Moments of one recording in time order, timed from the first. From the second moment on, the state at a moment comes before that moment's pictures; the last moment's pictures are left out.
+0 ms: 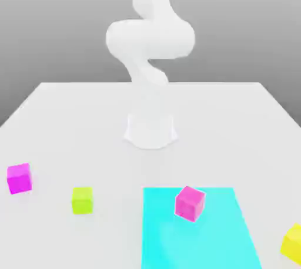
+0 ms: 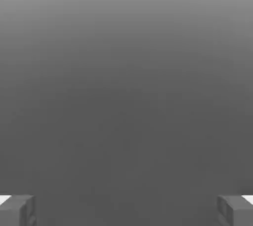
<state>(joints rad) -0.06 -0.72 0.01 -2.35 0.00 2.36 0.90</state>
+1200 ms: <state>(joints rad) -0.47 0.27 0.00 -2.79 0.01 3.07 1.79</state>
